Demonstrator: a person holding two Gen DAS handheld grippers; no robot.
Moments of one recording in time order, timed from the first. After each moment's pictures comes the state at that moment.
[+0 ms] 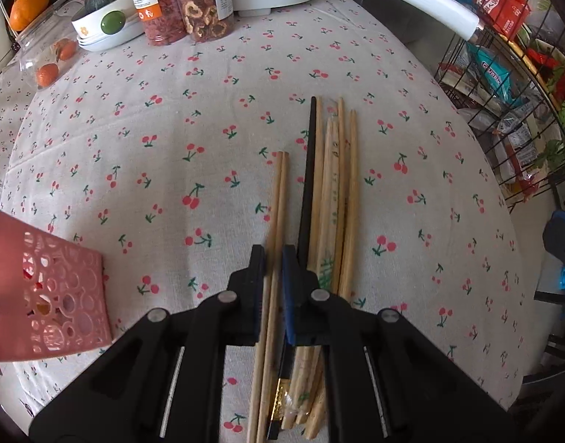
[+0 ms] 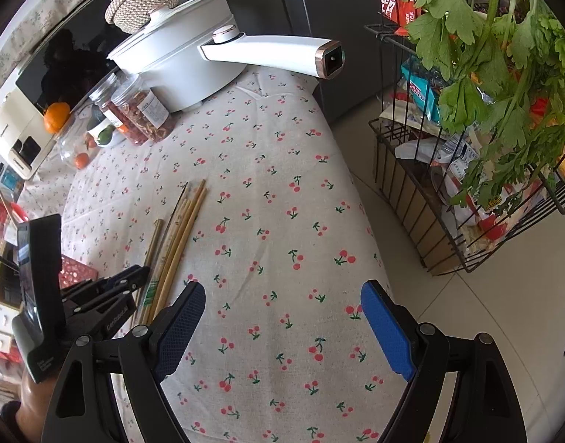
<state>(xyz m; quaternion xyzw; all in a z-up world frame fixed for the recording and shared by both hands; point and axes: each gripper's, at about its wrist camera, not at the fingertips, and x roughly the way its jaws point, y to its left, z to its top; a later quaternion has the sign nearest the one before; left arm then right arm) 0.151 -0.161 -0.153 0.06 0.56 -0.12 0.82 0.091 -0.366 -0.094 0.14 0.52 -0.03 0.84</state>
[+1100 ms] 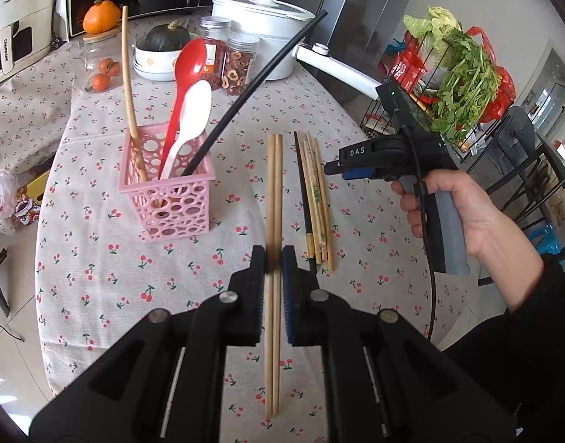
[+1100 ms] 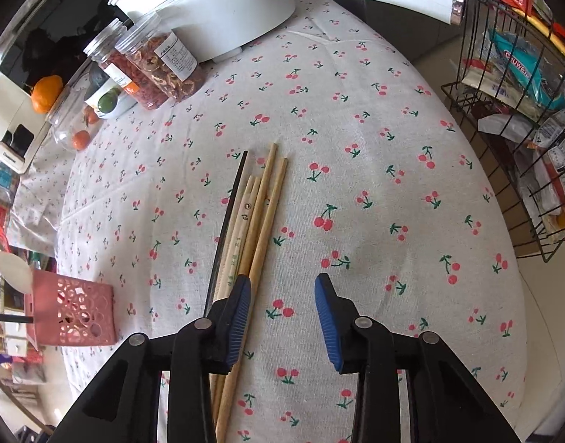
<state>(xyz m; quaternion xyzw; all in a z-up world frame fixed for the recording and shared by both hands) 0.031 -0.014 -0.062 -0.03 0.45 -0.23 0.86 0.163 -0.278 -0.149 0.17 0.58 -0.01 0.80</state>
